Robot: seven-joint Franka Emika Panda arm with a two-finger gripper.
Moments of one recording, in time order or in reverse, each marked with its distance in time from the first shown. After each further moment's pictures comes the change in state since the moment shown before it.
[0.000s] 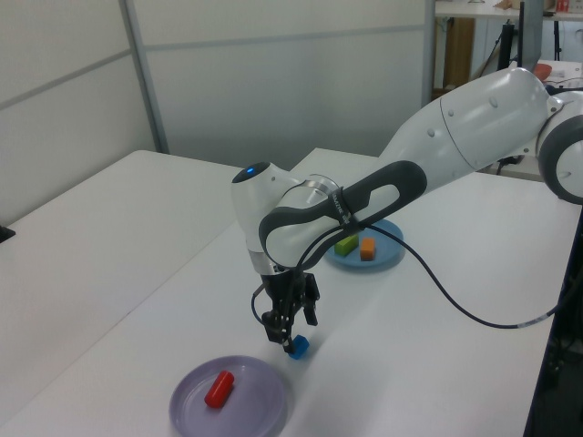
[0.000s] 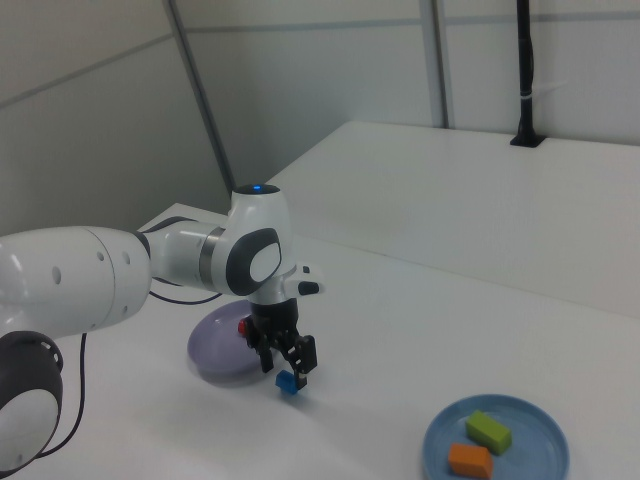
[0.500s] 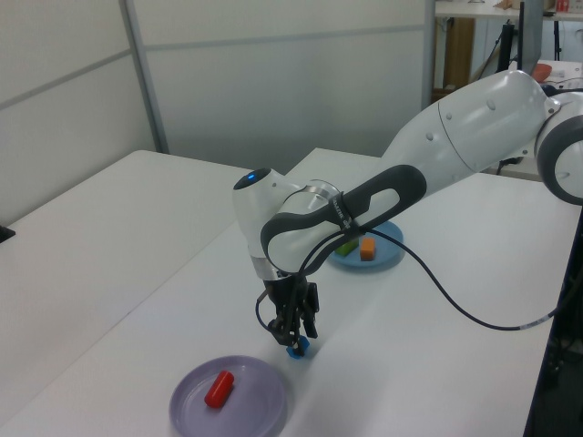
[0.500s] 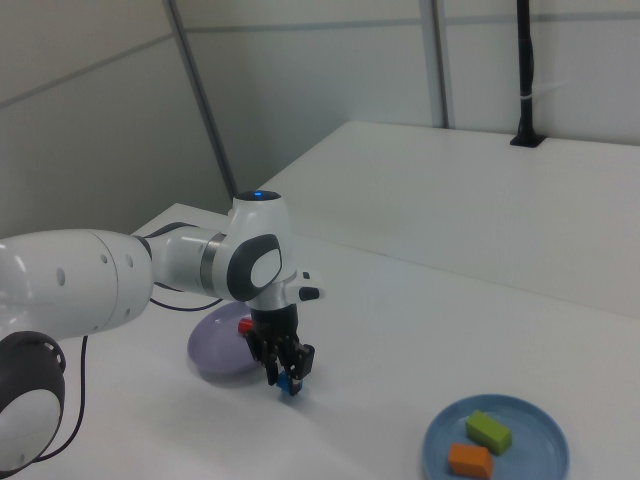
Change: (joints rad) arm 0.000 0.007 0.000 -0.015 -0.003 0.010 -0.032
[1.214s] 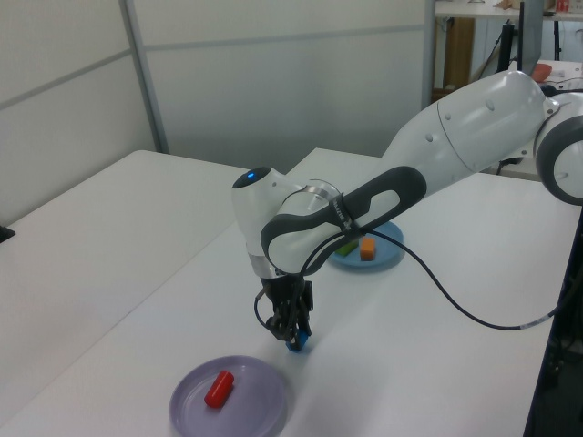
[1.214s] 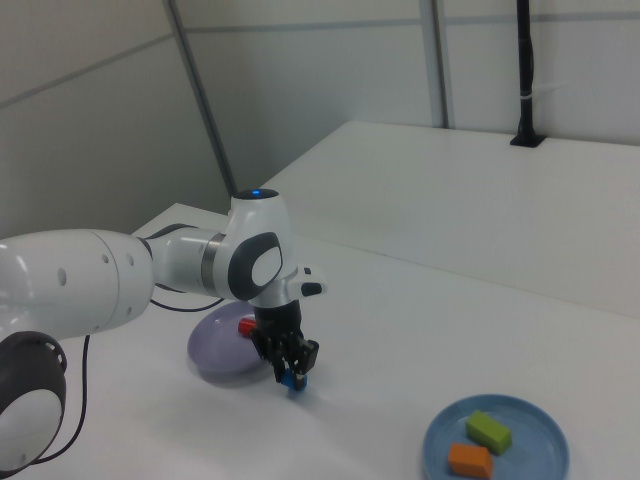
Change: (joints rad) arm 0.000 -0.001 0.000 0.008 -0.028 0.028 -0.019
